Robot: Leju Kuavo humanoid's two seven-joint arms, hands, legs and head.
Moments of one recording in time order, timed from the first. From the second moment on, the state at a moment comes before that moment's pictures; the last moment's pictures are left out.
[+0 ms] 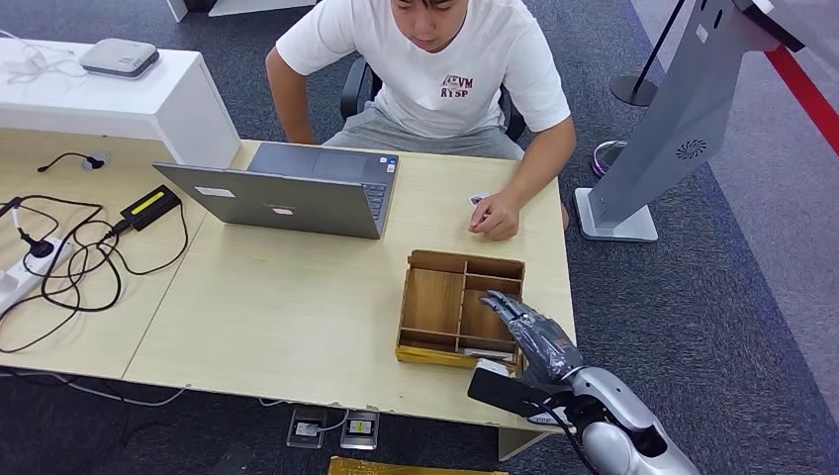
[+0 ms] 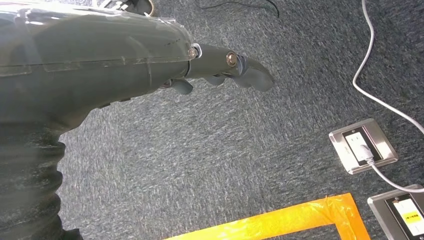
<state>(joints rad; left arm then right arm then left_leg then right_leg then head) -0.18 0.24 -1.11 -0.20 0.67 0.39 -0.20 -0.32 -0.37 0.75 -1.44 0.73 0.06 0.00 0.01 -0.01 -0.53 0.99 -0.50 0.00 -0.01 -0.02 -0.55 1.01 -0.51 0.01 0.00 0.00</state>
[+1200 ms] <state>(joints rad) -0.18 0.24 -1.11 -0.20 0.67 0.39 -0.20 -0.31 -0.37 0.75 -1.44 0.72 0.06 0.00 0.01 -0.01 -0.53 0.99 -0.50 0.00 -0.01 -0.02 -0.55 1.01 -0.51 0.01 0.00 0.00</state>
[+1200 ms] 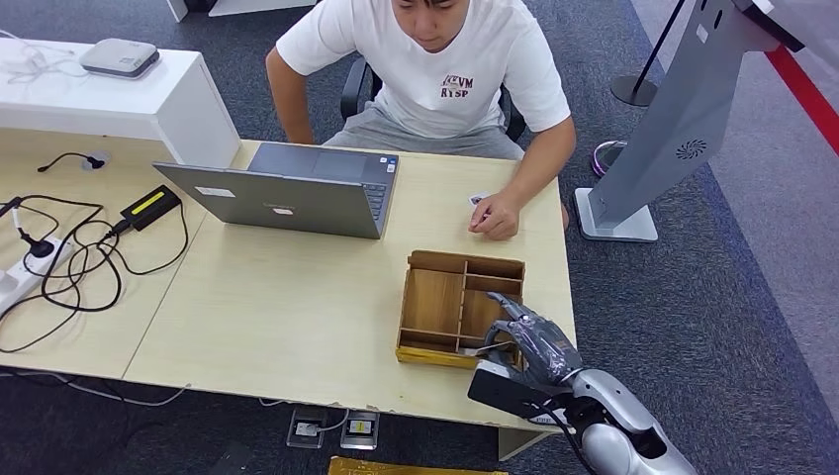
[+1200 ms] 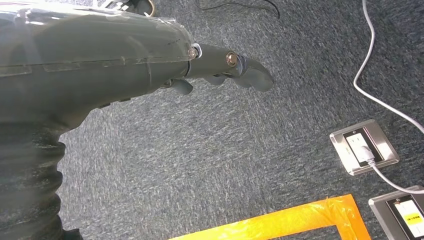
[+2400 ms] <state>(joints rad) -0.18 0.24 -1.11 -0.20 0.65 0.42 -0.24 -0.47 -0.37 0.48 -1.54 0.71 0.00 -0.02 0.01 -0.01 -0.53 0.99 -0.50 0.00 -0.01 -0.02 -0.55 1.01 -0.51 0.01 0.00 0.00</state>
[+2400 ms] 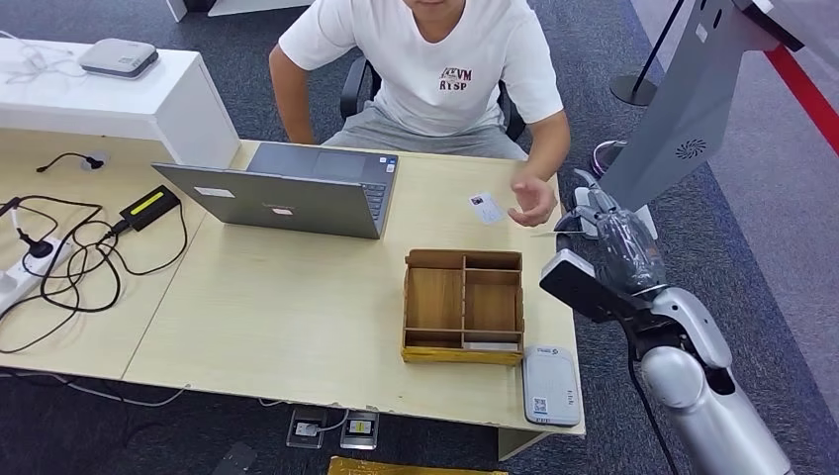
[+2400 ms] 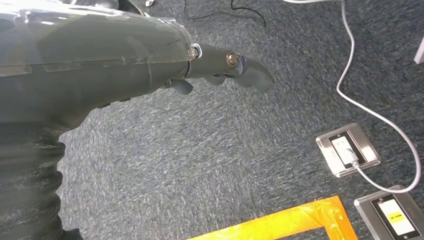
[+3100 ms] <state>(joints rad) -0.21 0.24 -1.15 -0.20 0.59 0.40 -0.23 -0.76 -0.23 0.46 -1.07 0.70 -0.03 -0.22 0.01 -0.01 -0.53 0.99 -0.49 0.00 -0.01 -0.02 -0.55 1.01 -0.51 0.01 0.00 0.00</state>
